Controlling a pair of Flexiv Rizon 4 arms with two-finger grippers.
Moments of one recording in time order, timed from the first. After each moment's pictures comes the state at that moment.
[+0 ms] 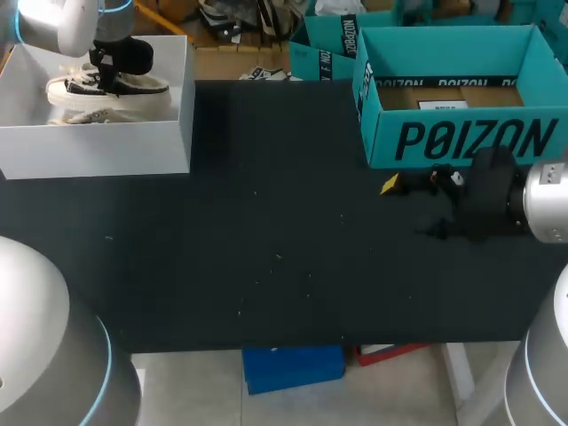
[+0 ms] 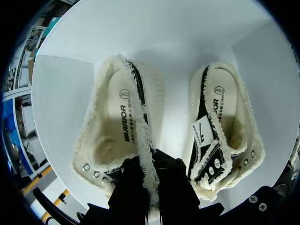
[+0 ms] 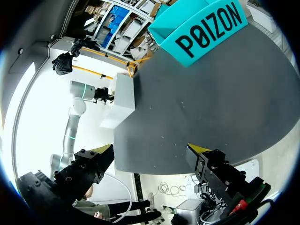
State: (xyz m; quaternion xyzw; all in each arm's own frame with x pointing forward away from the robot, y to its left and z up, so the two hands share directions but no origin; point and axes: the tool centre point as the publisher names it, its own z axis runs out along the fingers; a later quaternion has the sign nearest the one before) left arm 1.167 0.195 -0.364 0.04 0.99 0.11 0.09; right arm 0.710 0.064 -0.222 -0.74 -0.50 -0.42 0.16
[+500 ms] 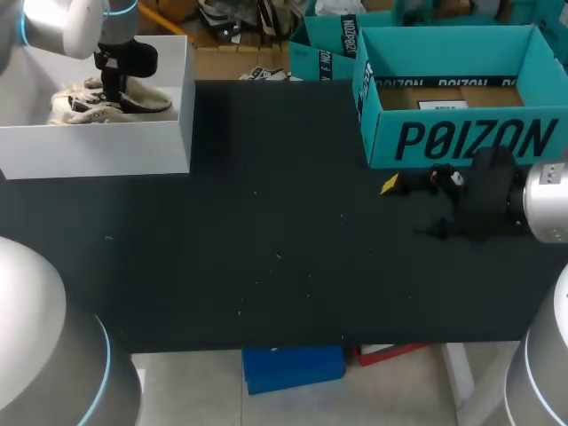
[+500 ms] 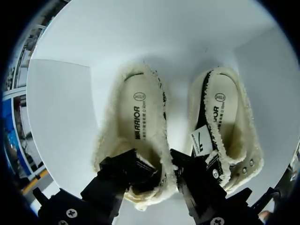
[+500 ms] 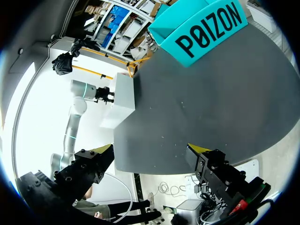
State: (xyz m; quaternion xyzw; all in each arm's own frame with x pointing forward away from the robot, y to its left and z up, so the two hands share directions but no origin) left arm 1.166 0.184 -0.368 0.04 0.99 0.09 0.08; right arm 0.710 0.064 -0.222 -0.74 -0.50 -0.42 0.16
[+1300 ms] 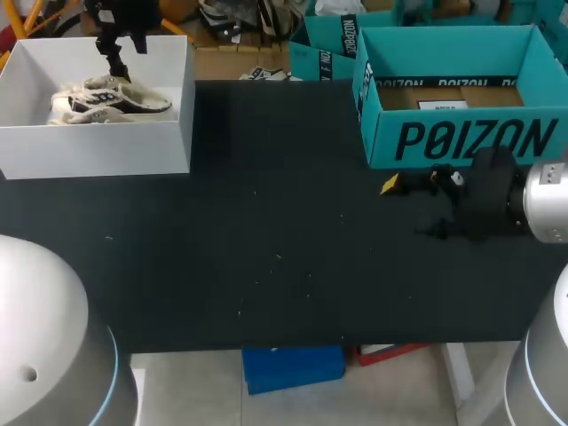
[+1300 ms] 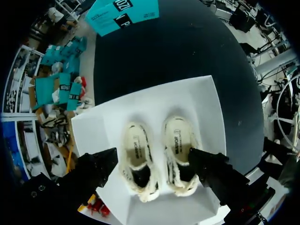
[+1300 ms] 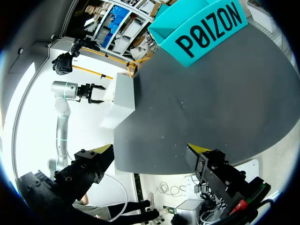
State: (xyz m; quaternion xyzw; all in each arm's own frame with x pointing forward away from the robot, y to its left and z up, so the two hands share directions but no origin) left arm 1.111 0.113 -0.252 0.10 0.99 -0.02 0.05; right arm 0.710 0.065 -0.222 -0.74 -0.50 -0.42 0.16
